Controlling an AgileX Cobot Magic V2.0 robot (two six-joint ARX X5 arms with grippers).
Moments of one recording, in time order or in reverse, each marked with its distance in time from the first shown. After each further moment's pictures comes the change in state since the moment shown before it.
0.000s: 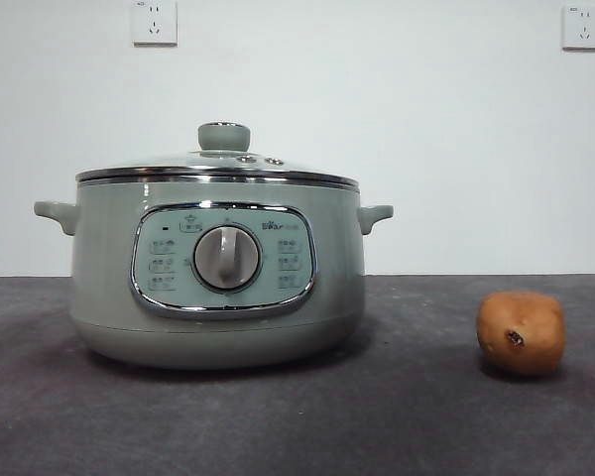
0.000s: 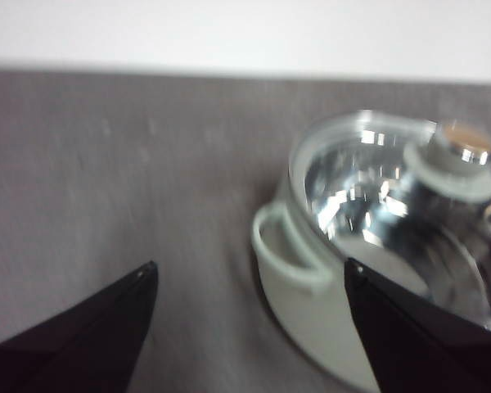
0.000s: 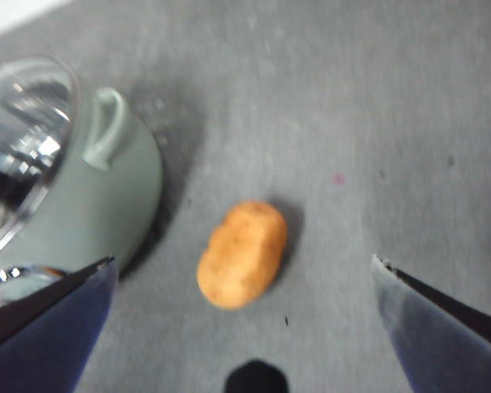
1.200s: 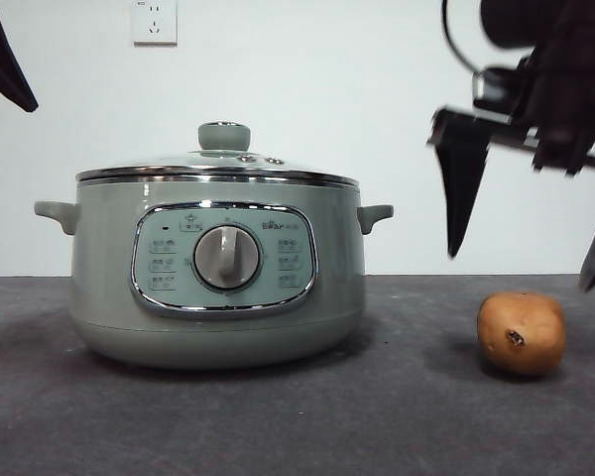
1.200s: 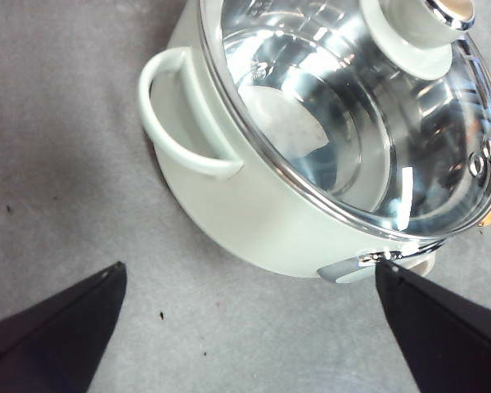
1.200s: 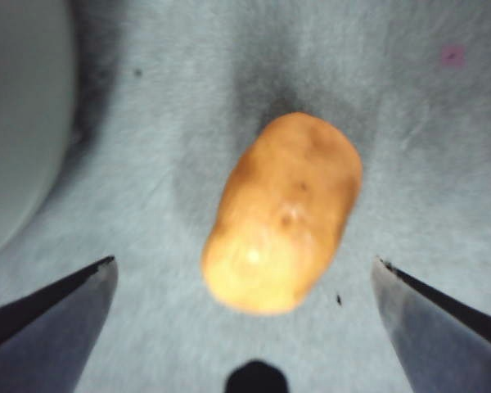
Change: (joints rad) left arm -0.065 0.345 0.219 -0.292 0.189 -0.023; right arm 0.435 0.819 0.324 -0.068 0.265 0.197
